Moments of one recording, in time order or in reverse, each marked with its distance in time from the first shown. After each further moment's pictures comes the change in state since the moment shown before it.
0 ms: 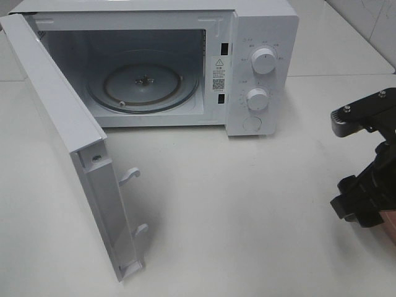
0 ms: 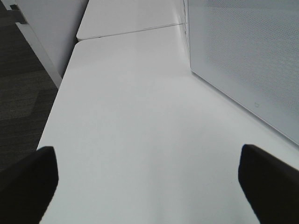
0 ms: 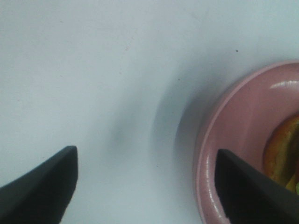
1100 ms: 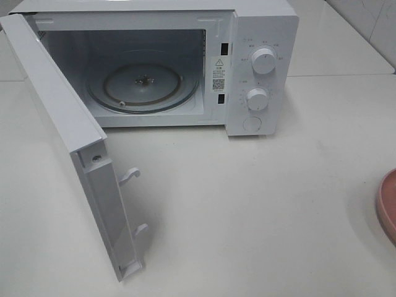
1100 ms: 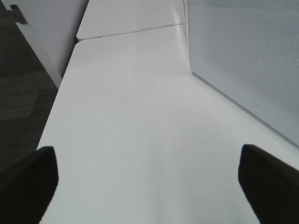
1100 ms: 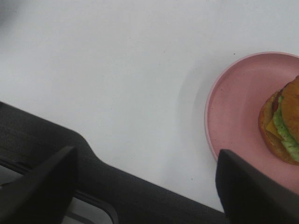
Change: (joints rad) left arm 0.000 0.000 0.000 0.000 0.000 0.000; right arm 0.000 -0.784 0.000 0.271 0.442 -0.237
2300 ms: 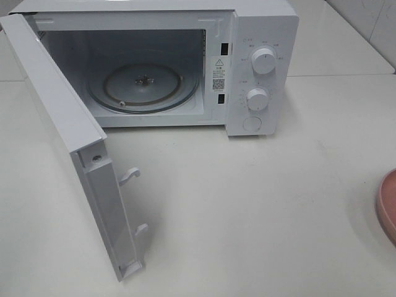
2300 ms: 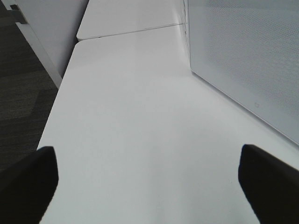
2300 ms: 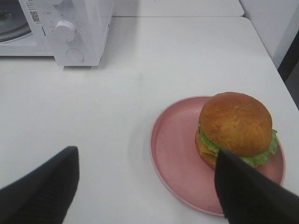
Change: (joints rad) left arm 0.000 0.000 0.000 0.000 0.000 0.000; right arm -0.393 -0.495 0.087 0.040 -0.046 -0.042
